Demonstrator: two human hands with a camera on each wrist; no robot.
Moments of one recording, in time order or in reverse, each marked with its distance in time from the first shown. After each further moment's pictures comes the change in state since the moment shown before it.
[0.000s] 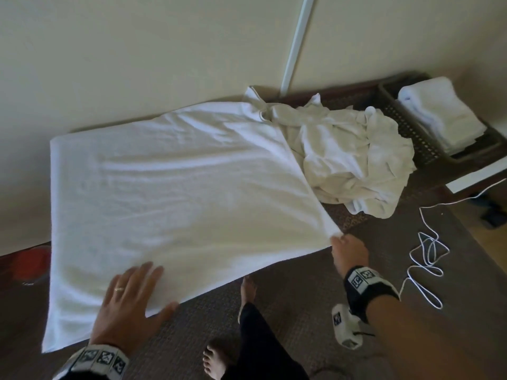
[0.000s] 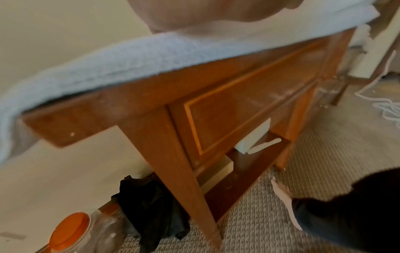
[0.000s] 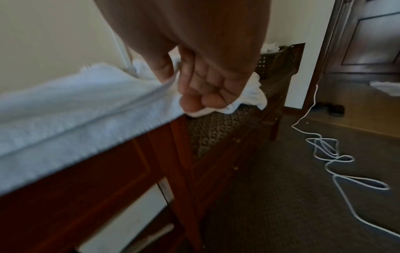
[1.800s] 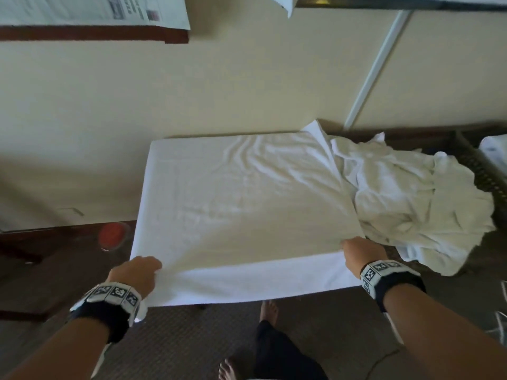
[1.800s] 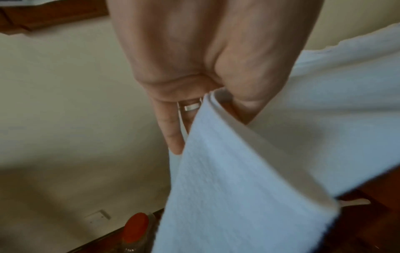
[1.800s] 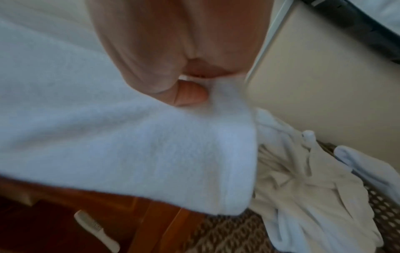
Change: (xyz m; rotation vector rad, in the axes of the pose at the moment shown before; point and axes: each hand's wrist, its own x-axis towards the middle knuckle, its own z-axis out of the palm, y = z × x) left_hand -0.011 -0.031 -0.093 0.210 -0.461 -0.576; right_hand -0.012 -0.105 -0.010 -1.150 -0.185 -0.779
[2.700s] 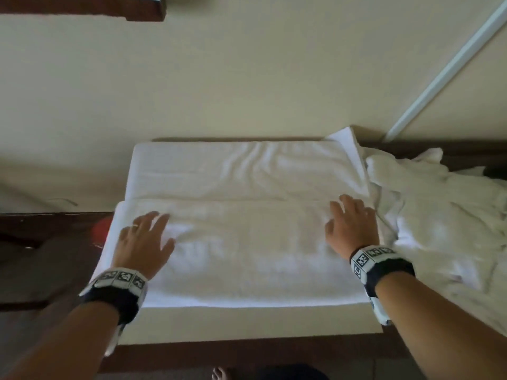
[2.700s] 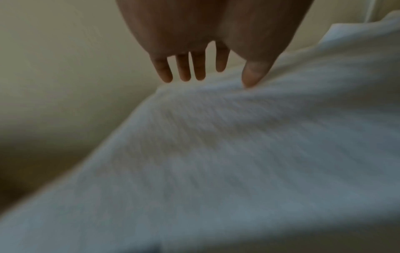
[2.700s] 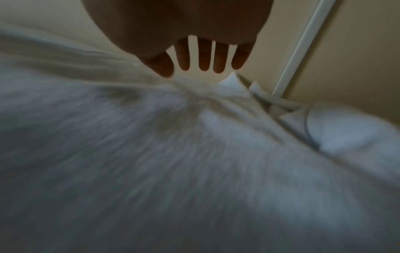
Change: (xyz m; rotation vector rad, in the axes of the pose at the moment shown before) left_hand 0.163 0.034 -0.071 -0.261 0.358 0.034; right_hand 0.198 -0.017 -0.081 0.190 0.405 -0.108
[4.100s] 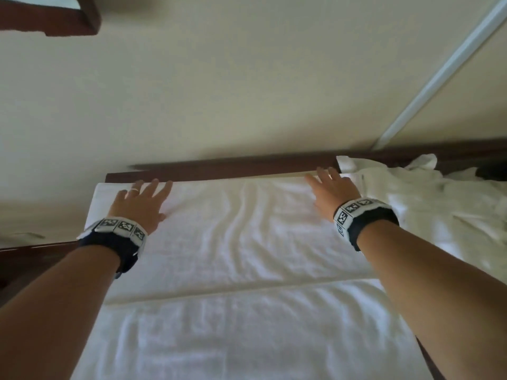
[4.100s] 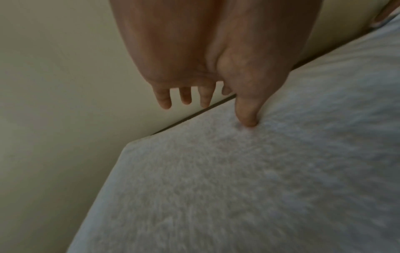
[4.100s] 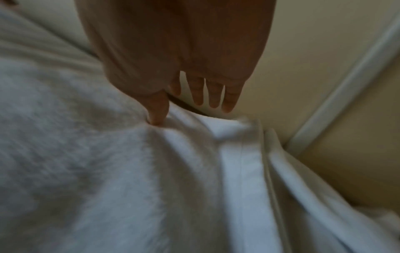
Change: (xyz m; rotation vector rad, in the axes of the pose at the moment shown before) left_hand 0.180 0.035 -0.037 0.403 -0.163 0.113; right_hand 0.145 0.016 -0.005 -0.107 -0.217 -0.067
